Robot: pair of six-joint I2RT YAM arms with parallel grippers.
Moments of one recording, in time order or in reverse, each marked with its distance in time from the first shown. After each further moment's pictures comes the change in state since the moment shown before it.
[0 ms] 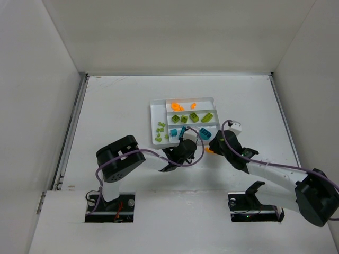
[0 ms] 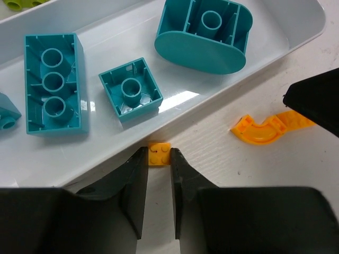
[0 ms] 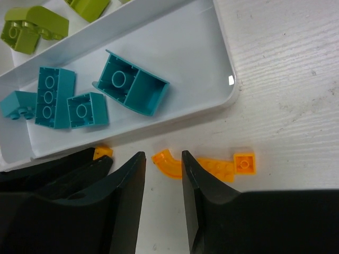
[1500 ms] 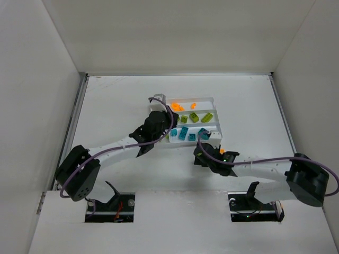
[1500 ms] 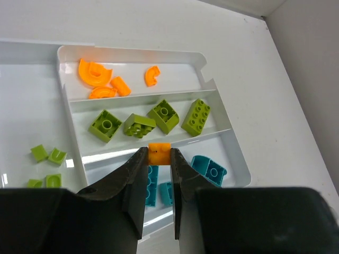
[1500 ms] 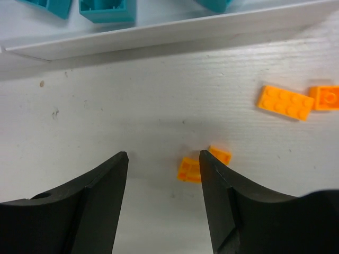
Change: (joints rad) left arm 0.335 -0.435 -0.032 -0.088 0.146 -0.161; right arm 0.354 0.232 0.132 -0.187 0.149 0.085
